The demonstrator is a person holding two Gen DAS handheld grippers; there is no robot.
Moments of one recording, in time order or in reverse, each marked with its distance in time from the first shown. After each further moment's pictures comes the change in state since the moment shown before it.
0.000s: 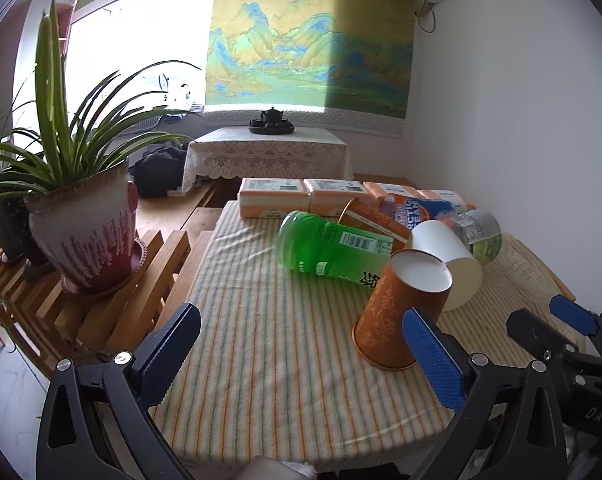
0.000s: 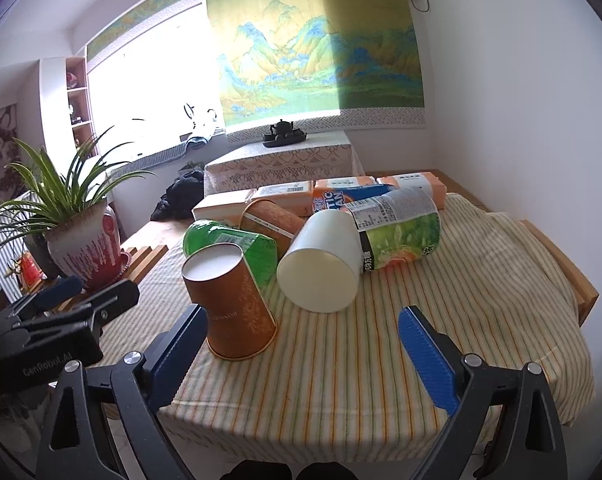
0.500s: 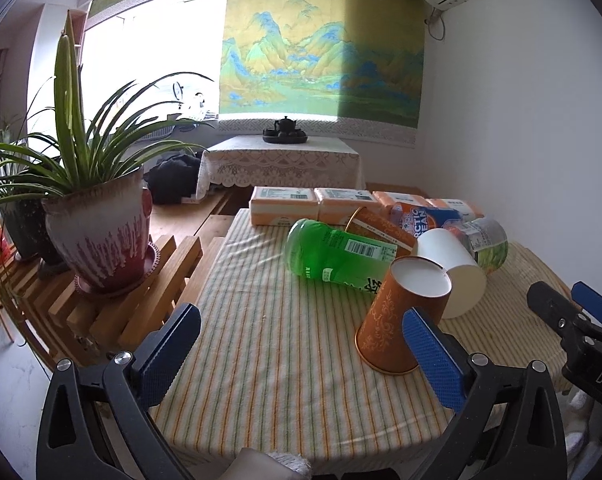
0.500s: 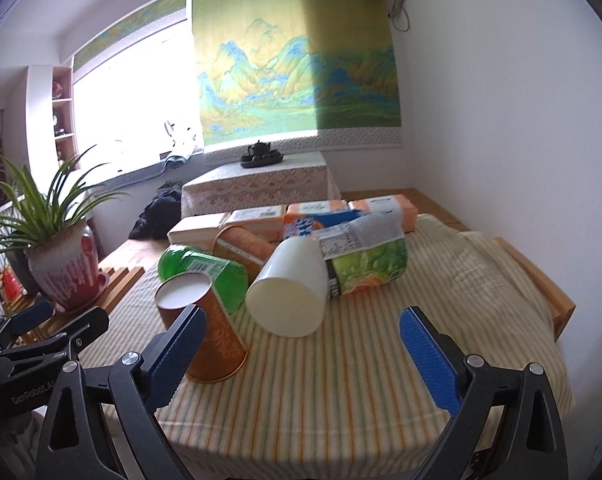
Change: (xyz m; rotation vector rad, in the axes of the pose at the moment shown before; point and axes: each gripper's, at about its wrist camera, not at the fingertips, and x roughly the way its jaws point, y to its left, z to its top) left arm -0.010 -0.011 -0.001 -0.007 -0.033 0.053; right arm -0.010 -0.011 0.010 0.009 -0.083 -0.094
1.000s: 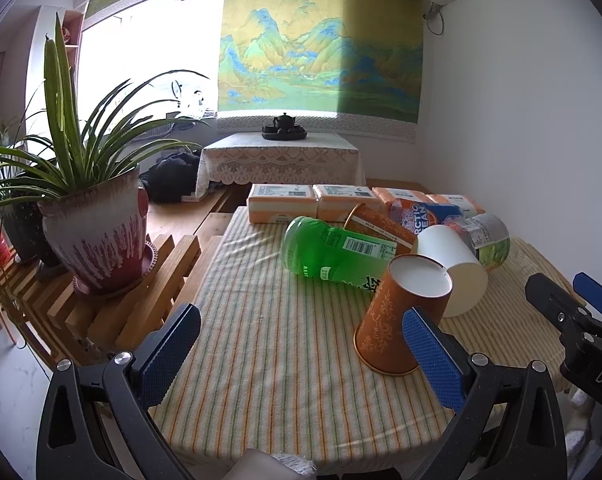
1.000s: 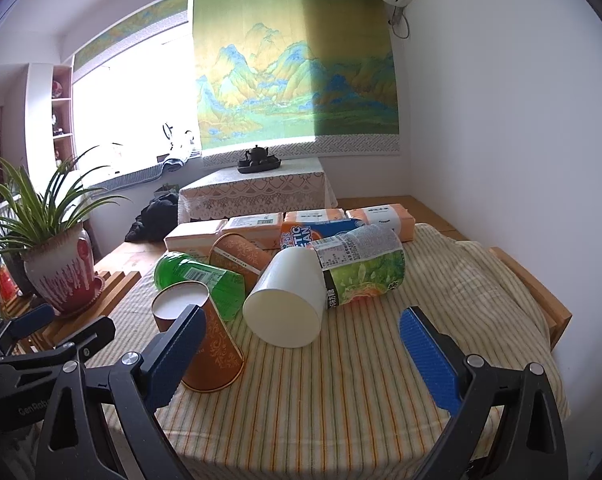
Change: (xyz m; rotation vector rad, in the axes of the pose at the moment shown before) left arm 0.004 -0.004 0.002 0.006 0.009 0.006; right arm 0.002 0.004 0.005 -0.020 -0.009 -0.006
